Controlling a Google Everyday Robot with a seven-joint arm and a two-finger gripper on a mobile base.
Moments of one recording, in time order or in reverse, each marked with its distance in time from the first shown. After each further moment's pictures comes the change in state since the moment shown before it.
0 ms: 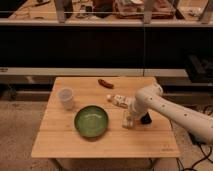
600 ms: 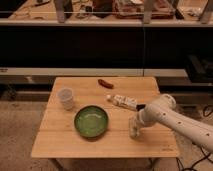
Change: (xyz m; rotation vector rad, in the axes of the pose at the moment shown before) arm -0.055 -0.008 -0.039 0.031 0.082 -0.115
